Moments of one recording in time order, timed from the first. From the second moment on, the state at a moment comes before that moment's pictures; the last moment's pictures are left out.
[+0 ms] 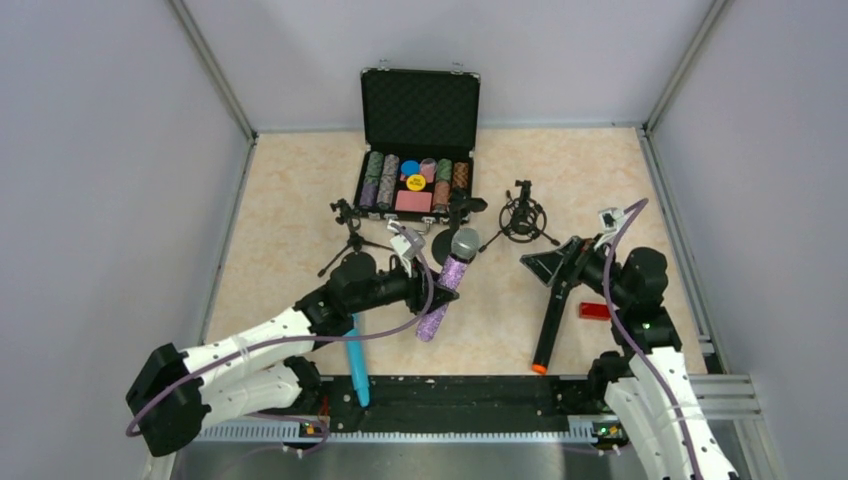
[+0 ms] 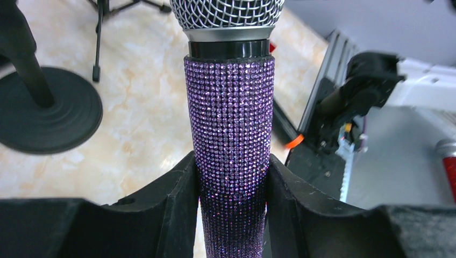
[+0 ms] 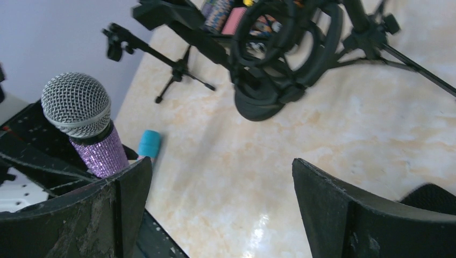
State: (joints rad) left arm -0.86 0.99 0.51 0.29 0.34 -0.38; right arm 0.06 0.54 0.41 -0.07 -0.65 0.58
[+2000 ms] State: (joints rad) left arm -0.84 1.18 0.44 0.93 0.55 -0.77; right arm 0.63 1.03 0.43 0.91 -0.61 0.89
